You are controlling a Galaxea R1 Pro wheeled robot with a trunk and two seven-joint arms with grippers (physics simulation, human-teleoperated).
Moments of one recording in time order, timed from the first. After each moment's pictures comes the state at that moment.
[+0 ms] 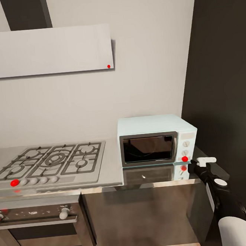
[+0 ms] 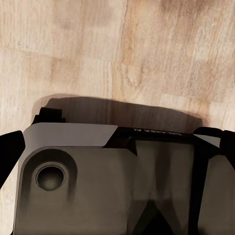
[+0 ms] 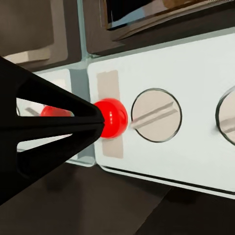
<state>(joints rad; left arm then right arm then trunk) -0.23 0.06 -0.59 0.00 0.82 0.04 -0.28 -0.60 -0.02 -0.55 -0.94 0.34 0.05 0.33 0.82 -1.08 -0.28</state>
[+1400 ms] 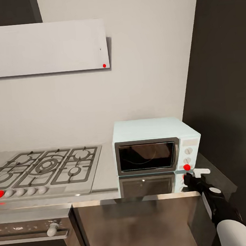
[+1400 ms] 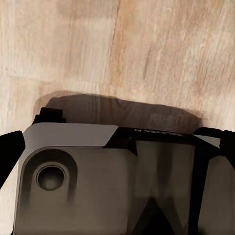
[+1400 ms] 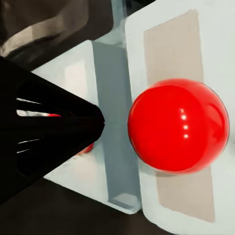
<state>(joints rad) -0.23 0.06 -0.59 0.00 0.83 0.04 -0.28 -0.60 -0.03 -0.54 -0.75 0.34 0.06 0.31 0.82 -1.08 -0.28</state>
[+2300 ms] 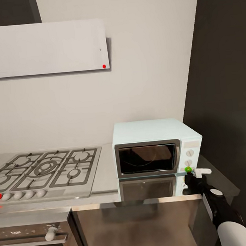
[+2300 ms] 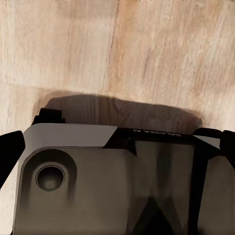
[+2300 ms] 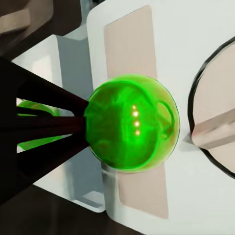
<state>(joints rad) -0.23 0.06 -0.59 0.00 0.83 0.04 -0.28 -0.58 -0.03 -0.55 -0.75 0.33 0.00 0.31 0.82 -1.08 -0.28</state>
